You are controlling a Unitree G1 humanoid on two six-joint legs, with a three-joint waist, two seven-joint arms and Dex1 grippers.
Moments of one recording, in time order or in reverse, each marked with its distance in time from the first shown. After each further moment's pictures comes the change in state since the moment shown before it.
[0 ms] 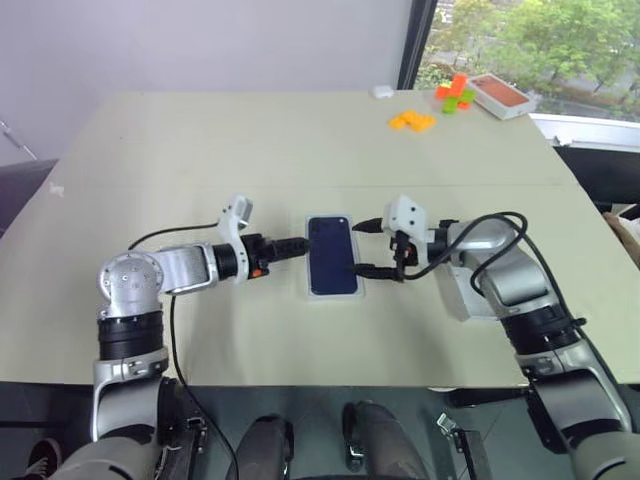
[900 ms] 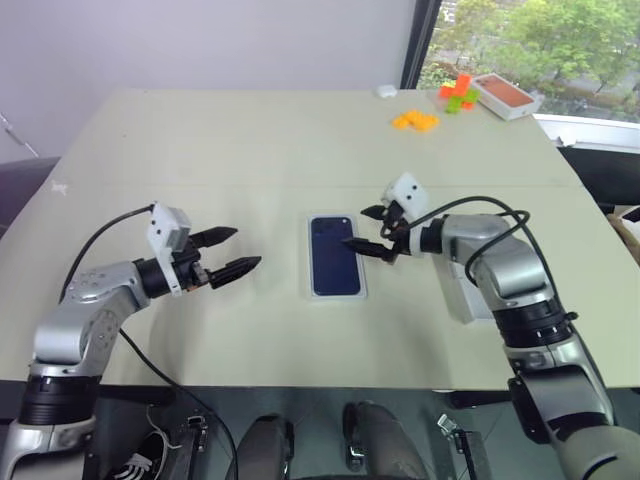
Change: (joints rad) left arm 0.347 0.262 -0.086 -0.086 0.457 -0.890 -0.752; right arm -0.029 0.045 -0.063 -0.094 0.037 0.396 -0.250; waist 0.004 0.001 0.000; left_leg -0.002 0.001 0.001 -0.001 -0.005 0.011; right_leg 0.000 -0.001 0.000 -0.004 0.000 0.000
